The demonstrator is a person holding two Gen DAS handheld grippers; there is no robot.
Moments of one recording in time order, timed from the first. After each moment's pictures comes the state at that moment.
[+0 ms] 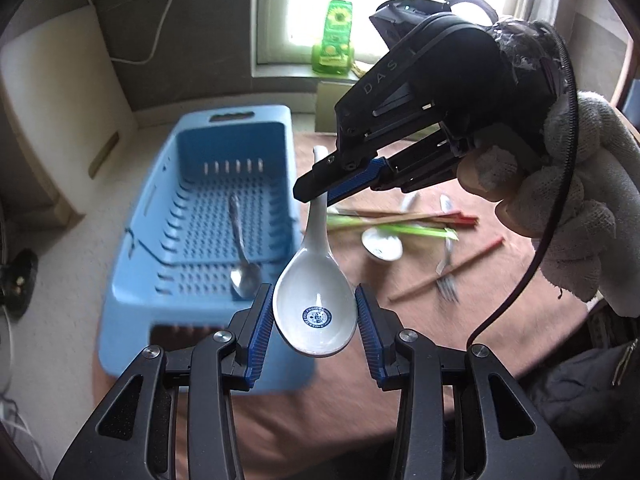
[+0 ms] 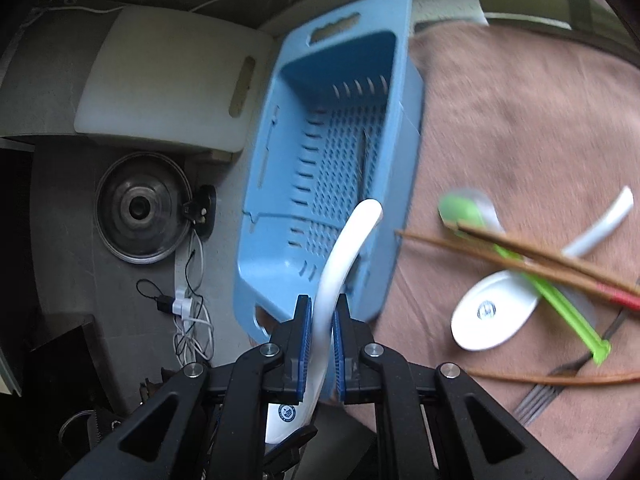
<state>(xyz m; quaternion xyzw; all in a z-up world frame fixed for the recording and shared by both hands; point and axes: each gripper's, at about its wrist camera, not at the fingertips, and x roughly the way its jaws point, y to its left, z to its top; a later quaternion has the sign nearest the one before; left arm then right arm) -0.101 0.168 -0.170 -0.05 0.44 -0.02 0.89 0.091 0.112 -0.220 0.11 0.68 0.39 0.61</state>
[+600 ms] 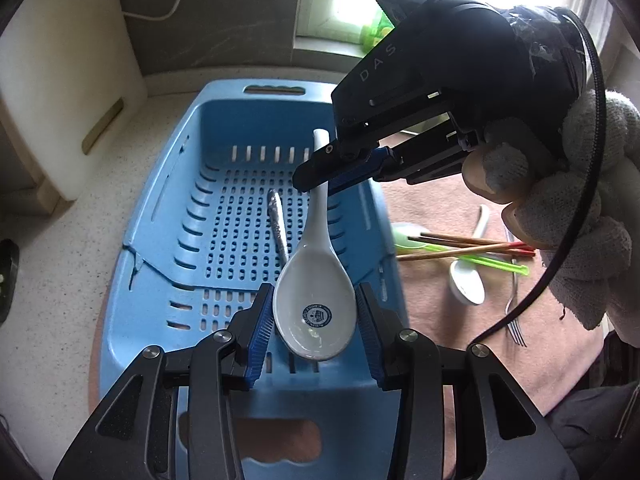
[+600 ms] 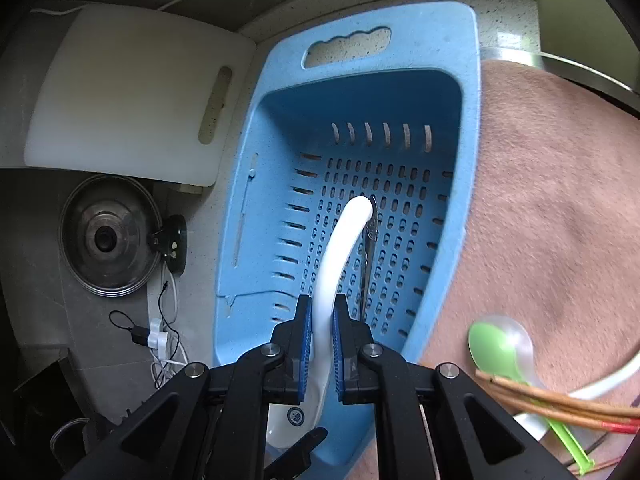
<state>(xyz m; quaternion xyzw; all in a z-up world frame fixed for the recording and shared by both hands) -0.039 0.230 -0.216 -0.09 0.48 0.00 0.87 0.148 0.186 -0.263 0.08 0.69 0.36 0.62</state>
